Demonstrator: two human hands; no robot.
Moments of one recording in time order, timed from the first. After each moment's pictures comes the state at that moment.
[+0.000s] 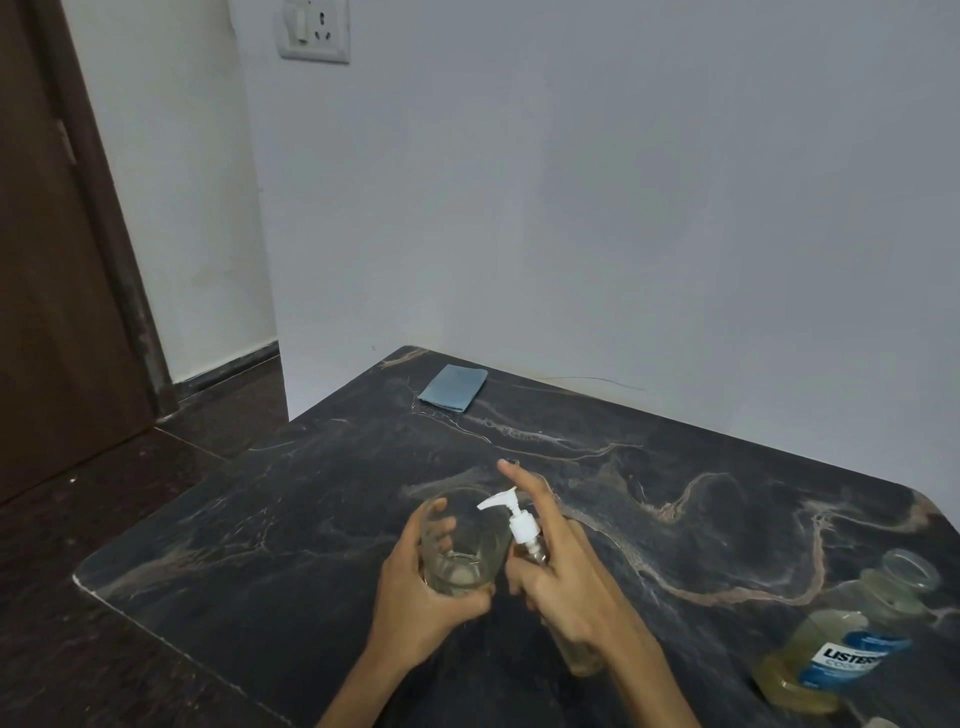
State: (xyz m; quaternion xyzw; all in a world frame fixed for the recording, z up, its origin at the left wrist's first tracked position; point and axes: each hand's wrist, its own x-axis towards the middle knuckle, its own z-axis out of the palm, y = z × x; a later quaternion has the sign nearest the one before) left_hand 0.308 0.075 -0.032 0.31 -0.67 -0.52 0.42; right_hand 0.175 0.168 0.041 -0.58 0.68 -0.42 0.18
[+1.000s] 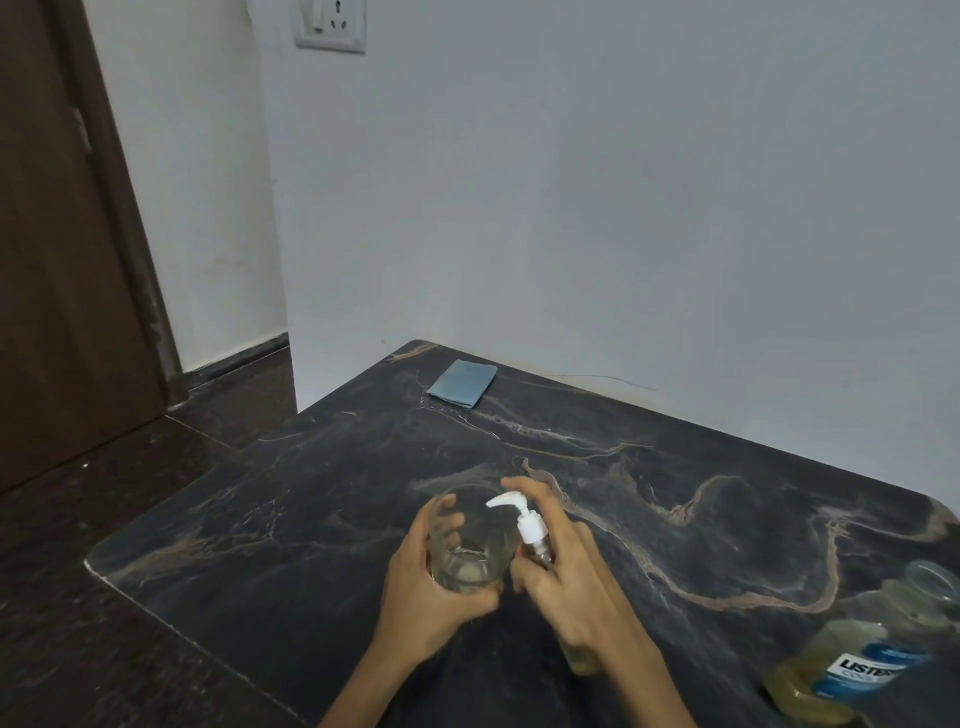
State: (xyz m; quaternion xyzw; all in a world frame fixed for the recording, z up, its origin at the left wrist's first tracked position) left_hand 0.308 0.078 -0.026 0.31 -0.66 -0.54 0.42; right_hand 0.178 0.168 0.034 -0.58 0.68 -0.41 0.15
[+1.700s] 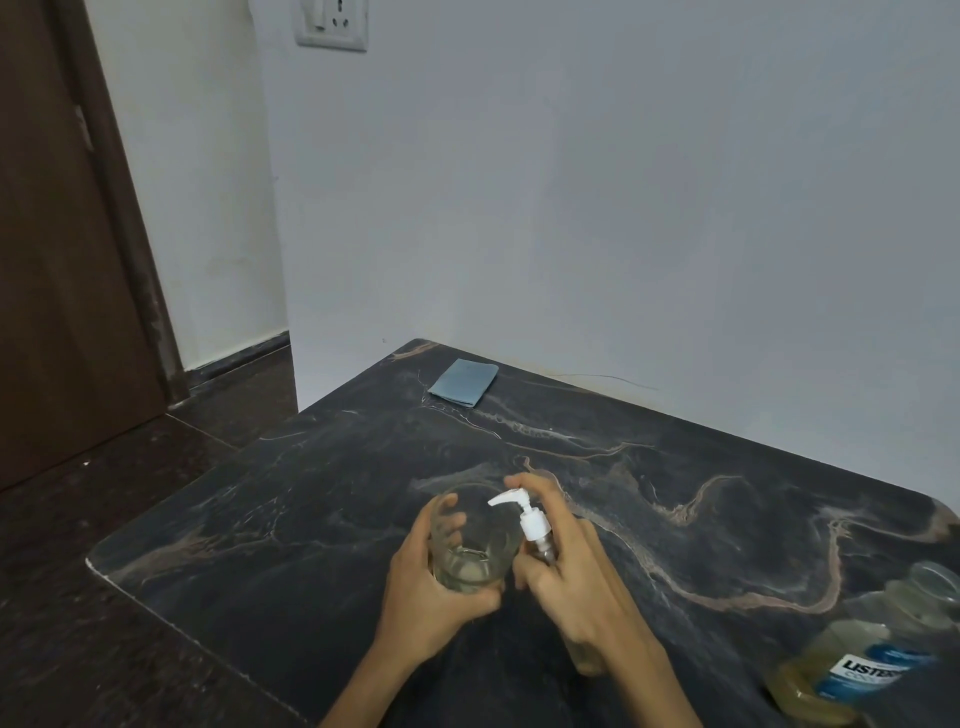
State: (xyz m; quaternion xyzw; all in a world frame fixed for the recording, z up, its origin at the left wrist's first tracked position) left_hand 0.309 0.079 -0.025 0.32 -0.66 -0.54 0.41; right_hand 0.180 0.168 0.037 -0.57 0.70 -0.41 0.14
